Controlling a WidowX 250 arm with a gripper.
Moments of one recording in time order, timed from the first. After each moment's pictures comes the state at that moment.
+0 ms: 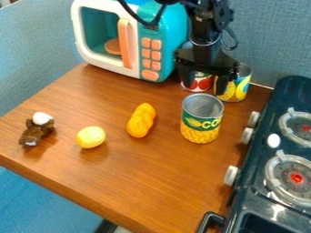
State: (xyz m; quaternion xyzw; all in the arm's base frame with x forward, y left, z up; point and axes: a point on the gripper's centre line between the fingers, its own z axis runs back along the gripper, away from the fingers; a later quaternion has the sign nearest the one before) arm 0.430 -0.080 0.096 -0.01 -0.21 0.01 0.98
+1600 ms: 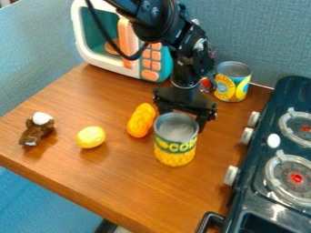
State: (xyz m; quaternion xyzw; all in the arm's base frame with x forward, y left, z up) arm 0.378 -0.066 0.045 0.02 -0.16 0.04 0.99
